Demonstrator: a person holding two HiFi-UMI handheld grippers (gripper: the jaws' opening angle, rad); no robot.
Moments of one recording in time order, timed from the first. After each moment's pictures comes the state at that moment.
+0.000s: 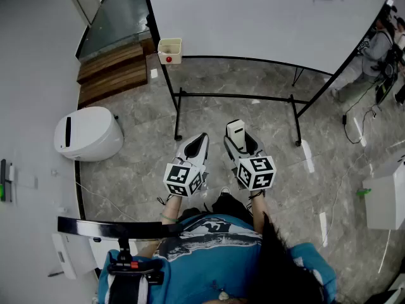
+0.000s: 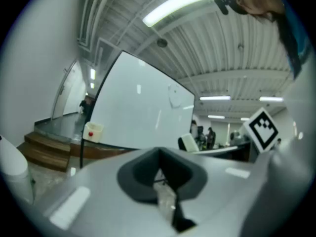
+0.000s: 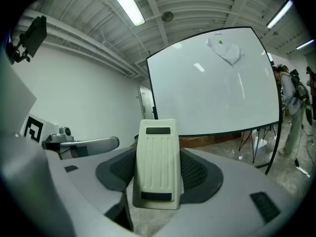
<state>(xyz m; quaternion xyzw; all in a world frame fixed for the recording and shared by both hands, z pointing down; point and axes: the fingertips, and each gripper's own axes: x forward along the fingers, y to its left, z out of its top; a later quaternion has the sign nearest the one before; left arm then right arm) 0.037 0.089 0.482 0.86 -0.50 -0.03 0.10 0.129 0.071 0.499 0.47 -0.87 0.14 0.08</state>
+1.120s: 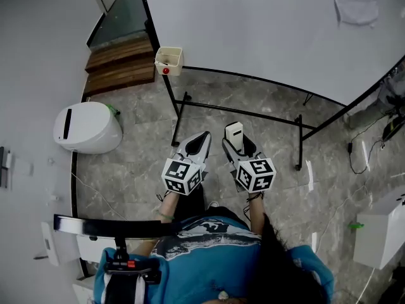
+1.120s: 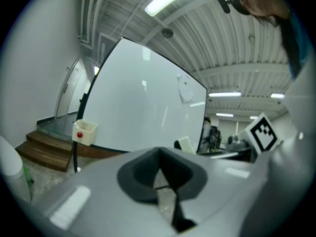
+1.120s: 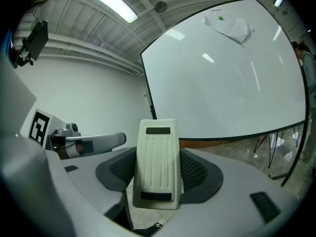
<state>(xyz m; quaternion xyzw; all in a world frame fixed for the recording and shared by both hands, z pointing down) 0.098 -0.051 0.483 0.84 -0.53 -0.01 0.12 0.173 -0.069 0.510 0.39 -0.90 0.16 0.08</state>
